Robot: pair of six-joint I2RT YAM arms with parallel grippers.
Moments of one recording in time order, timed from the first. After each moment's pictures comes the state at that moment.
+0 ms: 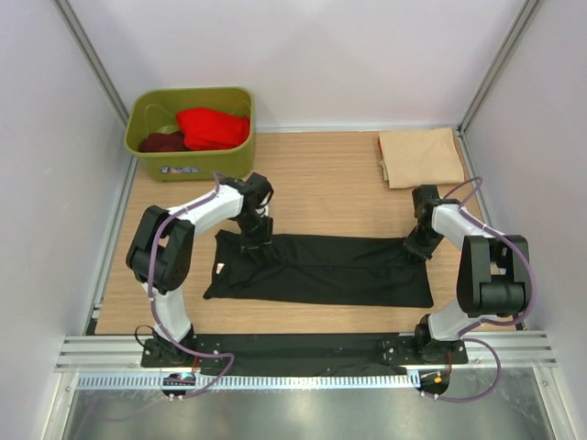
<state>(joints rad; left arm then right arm) -0.50 1.86 1.30 -0.96 0.26 -0.53 -0.02 1.55 0.88 -0.75 0.21 0.71</state>
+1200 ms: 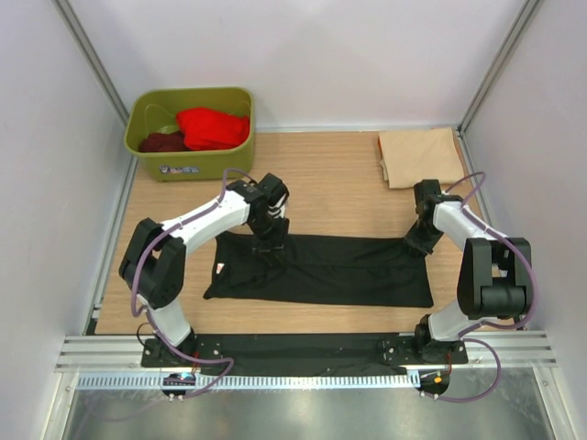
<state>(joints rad) -0.64 1.75 1.31 -0.96 0.27 -0.52 -0.02 1.54 0.92 -0.76 0.22 0.71</state>
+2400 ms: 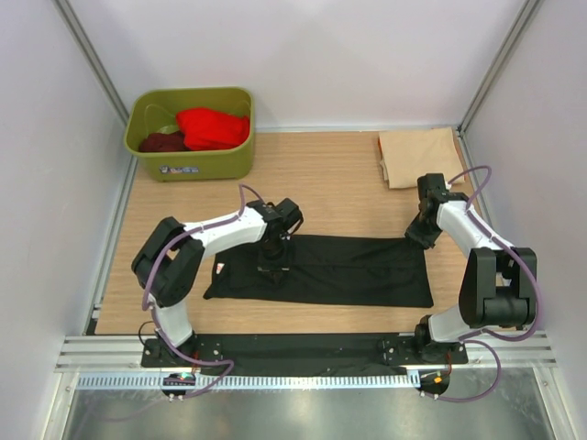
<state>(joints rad) -0.76 1.82 1.22 -0.90 0.14 -0.65 -0.02 1.48 0.95 -0.75 0.21 0.68</state>
